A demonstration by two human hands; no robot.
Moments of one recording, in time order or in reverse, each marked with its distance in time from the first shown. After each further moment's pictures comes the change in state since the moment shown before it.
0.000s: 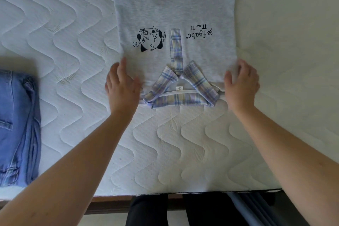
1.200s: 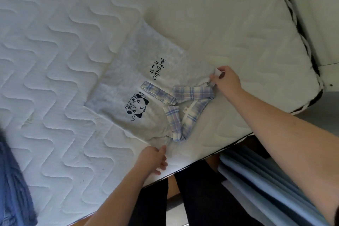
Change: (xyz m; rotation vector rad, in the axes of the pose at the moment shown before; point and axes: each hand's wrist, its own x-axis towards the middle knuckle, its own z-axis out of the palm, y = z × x) left_hand -0.200 0.092 0.018 -0.105 -1.159 -0.534; right_hand -0.038 0.141 -0.087 0.289 -0.201 0.489
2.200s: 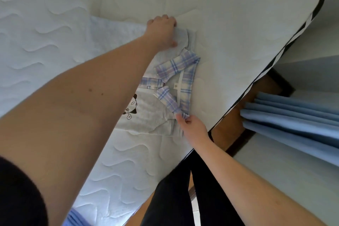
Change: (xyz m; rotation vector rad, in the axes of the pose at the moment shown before) left_hand 0.066 0.302 0.000 1.444 0.413 0.983; right_hand -0.221 0.032 0.136 0.558 -0.252 0.494
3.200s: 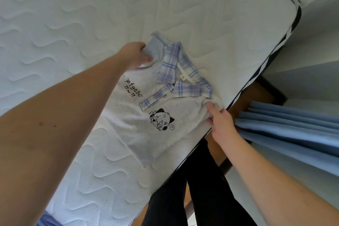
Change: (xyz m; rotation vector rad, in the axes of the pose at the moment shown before) left_hand -0.044 -0.044 0.000 -0.274 -0.070 -0.153; right_hand 0.043 0.017 -0.091 0.937 0.197 0.053
